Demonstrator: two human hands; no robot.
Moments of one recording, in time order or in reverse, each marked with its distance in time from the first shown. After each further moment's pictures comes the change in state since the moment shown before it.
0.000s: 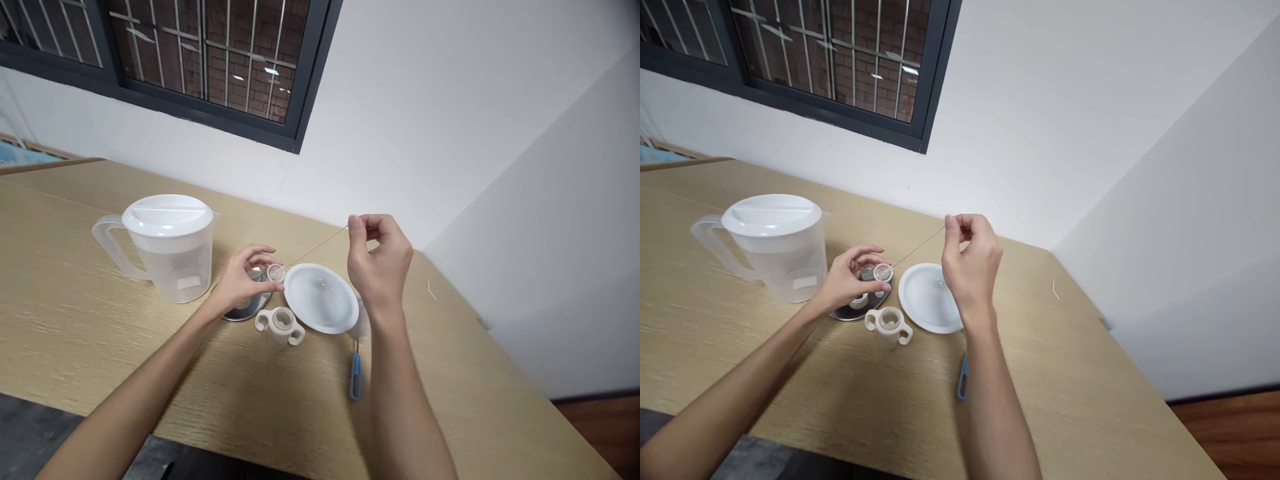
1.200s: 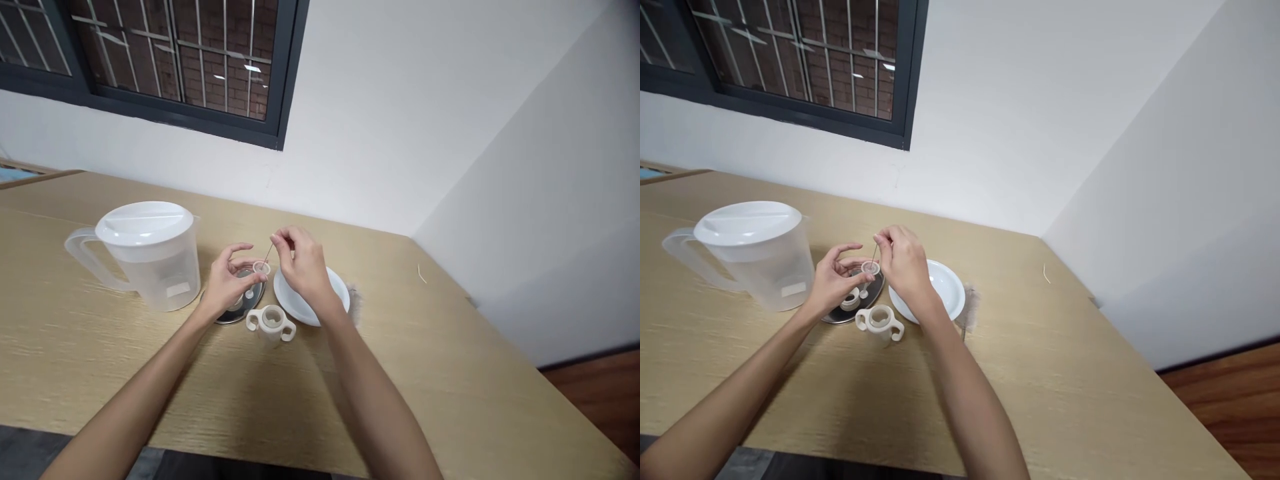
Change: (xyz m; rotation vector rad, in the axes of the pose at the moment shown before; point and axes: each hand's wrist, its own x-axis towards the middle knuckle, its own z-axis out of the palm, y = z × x) left_hand -0.001 -0.006 0.007 -0.086 0.137 -0.103; right_hand -0.029 -0.002 0.052 0.137 -0.386 -0.058
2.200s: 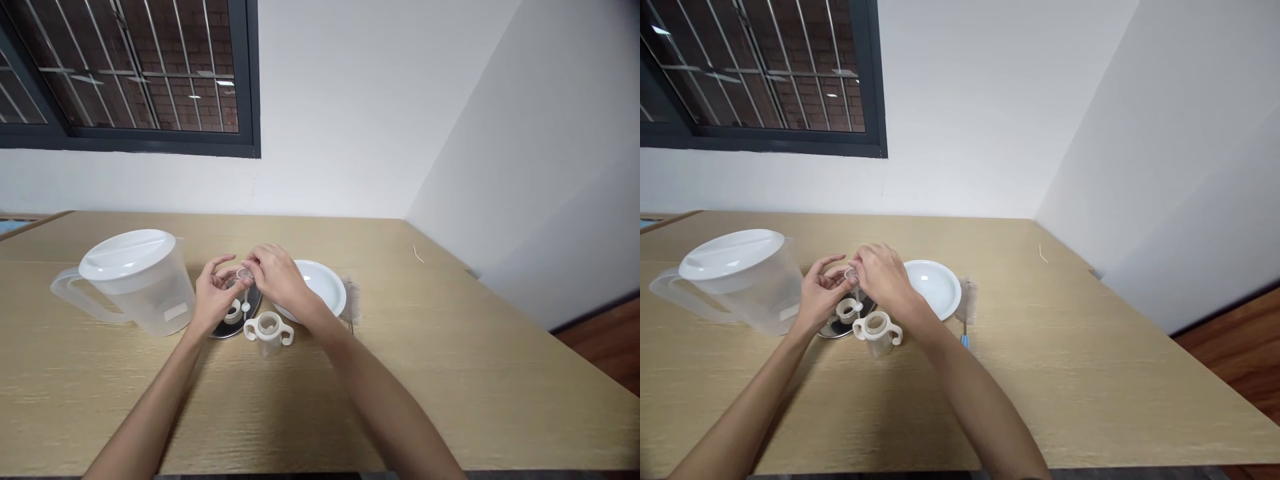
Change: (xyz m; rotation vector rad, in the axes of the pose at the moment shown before) left_hand 0.003 0.004 -0.003 -0.040 -0.002 0.057; right_hand -0.011 0.006 0.016 -0.116 -0.192 -0.035
